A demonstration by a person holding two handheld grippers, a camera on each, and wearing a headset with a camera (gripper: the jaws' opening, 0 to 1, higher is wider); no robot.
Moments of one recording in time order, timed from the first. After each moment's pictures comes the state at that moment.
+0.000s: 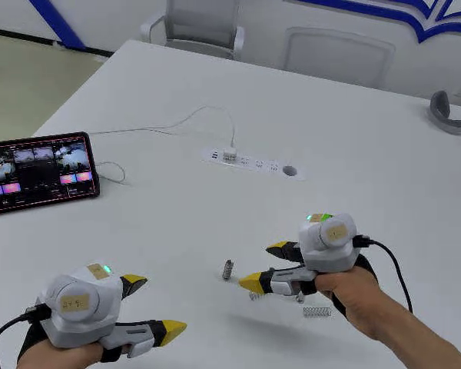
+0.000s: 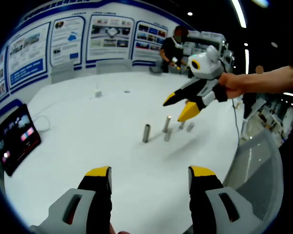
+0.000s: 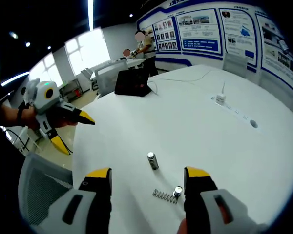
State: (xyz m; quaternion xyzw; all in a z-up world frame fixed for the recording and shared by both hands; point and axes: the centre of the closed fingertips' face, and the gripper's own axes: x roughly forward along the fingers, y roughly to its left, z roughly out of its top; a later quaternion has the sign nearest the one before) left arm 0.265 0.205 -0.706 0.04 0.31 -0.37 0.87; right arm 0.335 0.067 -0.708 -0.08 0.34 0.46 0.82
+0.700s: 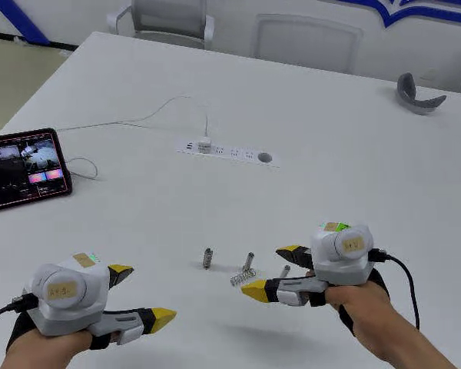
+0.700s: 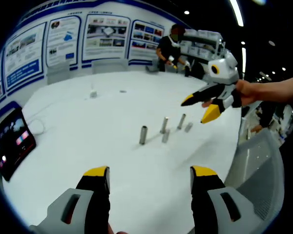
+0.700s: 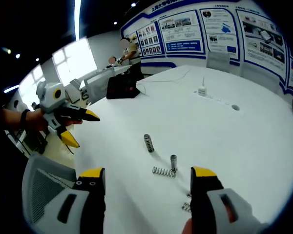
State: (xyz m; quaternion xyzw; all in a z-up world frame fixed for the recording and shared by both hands) left arm 0.270 0.193 -0.710 0.04 0.31 -0.39 0.87; right arm 0.300 0.021 -0.706 -0.04 0.34 0.40 0.85
